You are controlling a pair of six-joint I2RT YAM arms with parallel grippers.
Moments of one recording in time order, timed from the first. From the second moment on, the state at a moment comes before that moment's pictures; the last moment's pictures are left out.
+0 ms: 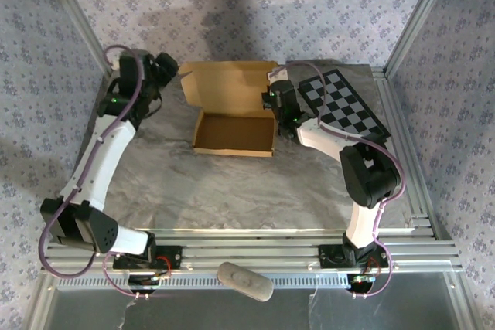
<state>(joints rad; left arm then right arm) -0.20 1.42 1.54 -0.57 -0.17 -0.85 0.52 1.83 1.24 0.28 0.36 0.05</state>
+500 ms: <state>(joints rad) -0.09 2.02 2.07 -0.69 0.15 -0.27 0.39 1.83 1.24 0.28 0.00 -0.05</state>
